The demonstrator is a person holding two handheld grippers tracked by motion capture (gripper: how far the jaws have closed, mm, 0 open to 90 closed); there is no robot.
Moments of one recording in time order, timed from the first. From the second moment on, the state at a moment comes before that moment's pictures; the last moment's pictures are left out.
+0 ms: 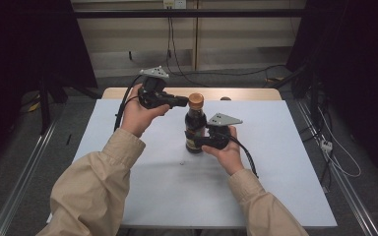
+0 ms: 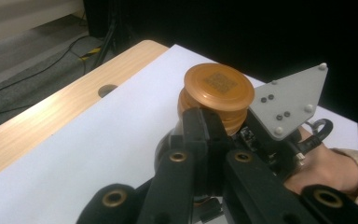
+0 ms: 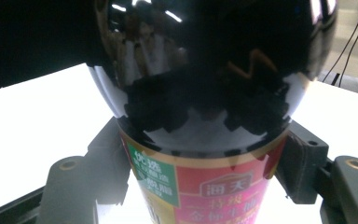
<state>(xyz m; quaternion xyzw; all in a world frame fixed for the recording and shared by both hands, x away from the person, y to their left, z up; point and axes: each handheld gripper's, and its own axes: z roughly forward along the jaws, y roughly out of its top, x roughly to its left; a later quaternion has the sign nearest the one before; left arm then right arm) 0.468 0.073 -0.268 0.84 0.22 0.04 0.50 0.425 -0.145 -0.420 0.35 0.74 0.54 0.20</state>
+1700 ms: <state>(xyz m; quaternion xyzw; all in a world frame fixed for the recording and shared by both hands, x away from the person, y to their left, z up) 0.463 0.065 -0.254 0.79 0.22 -0.01 0.57 0.426 -0.152 -0.425 0.35 0.74 0.55 0.19</state>
